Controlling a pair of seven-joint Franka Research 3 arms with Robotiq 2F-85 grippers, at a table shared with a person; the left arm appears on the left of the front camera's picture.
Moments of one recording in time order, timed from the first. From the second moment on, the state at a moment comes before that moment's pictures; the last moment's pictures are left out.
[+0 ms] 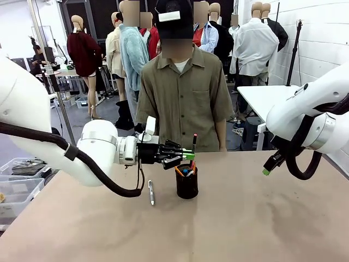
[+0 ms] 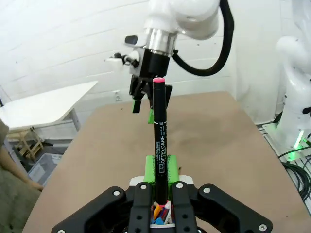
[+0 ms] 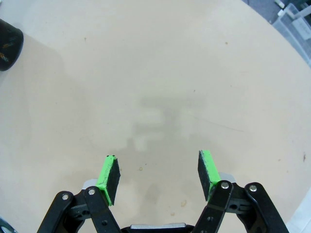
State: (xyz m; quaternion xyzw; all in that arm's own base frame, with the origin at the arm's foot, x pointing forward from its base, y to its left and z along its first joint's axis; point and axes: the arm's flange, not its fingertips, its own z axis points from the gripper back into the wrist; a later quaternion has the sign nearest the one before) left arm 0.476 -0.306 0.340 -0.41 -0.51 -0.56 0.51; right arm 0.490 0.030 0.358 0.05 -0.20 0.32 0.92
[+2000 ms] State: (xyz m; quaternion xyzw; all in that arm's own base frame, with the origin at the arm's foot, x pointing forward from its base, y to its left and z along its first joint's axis) left arm 0.492 -0.291 0.339 -0.38 -0.51 -0.55 0.55; right arm 0.490 0.030 0.358 0.05 -0.20 0.32 0.92
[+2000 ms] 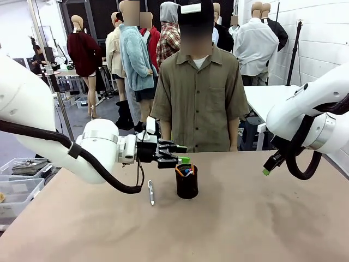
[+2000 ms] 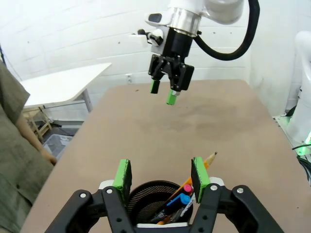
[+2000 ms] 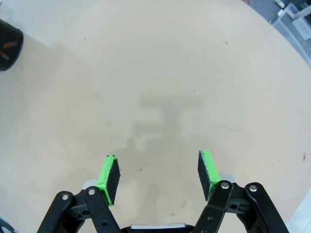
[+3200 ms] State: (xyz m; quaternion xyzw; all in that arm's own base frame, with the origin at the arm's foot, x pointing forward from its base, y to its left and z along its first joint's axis) left arm 0.433 -0.110 0.377 -0.04 -0.26 -0.33 0.90; right arm 0.490 0.030 0.358 0.05 -0.20 0.32 0.92
